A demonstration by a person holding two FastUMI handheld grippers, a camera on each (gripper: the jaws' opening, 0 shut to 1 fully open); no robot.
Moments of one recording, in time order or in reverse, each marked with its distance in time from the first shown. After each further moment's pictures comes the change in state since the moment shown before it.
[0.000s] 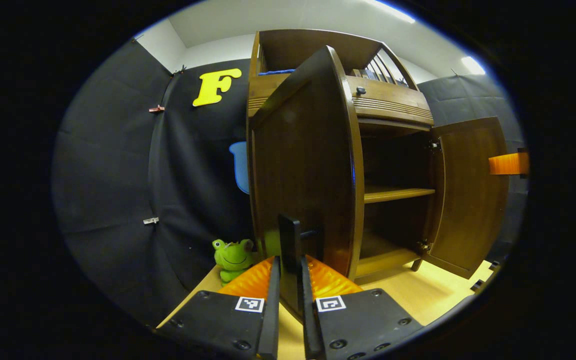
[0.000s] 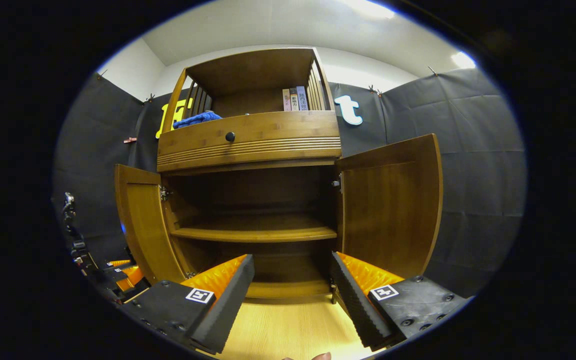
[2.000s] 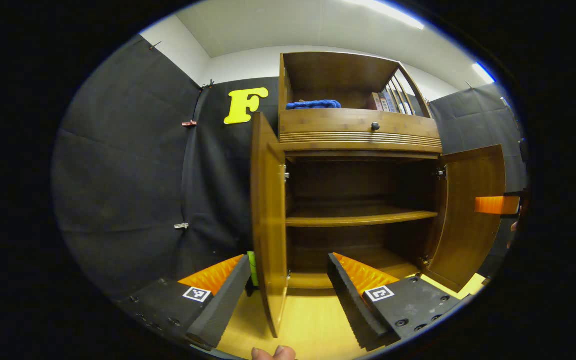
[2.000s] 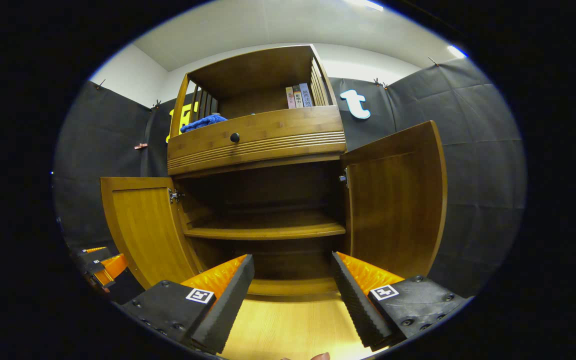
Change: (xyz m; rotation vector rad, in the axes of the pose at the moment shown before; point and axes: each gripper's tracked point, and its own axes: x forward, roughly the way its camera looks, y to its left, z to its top) left arm -0.082 -0.010 0.054 -0.054 -0.077 0.120; right arm -0.003 -0.013 -0.004 0.043 0.015 0.087
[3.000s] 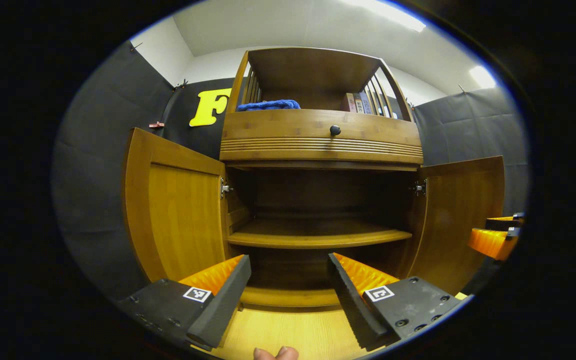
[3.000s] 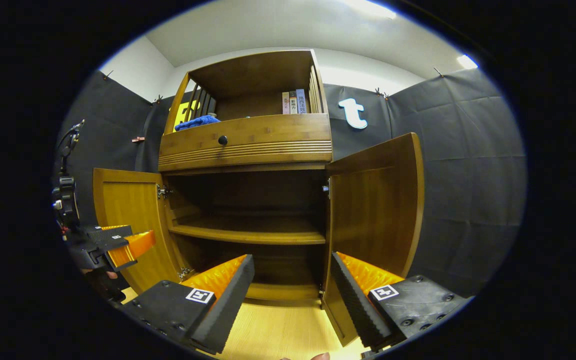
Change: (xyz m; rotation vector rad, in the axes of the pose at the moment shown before) left arm 0.067 -0.111 0.037 -0.021 -0.026 -0.102; right arm 0.009 -0.039 0.007 -0.083 -0.039 -0.024
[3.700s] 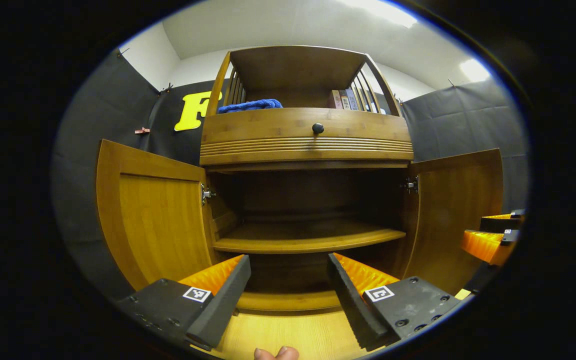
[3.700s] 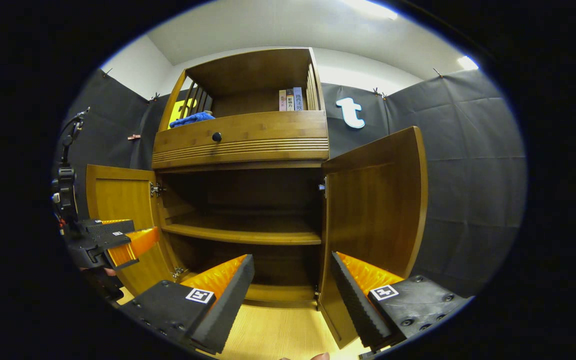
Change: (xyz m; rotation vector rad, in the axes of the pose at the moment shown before) left arm 0.015 -0.023 0.000 0.052 0.008 -0.048; right arm 0.011 -0.008 -0.005 0.002 0.004 -0.023
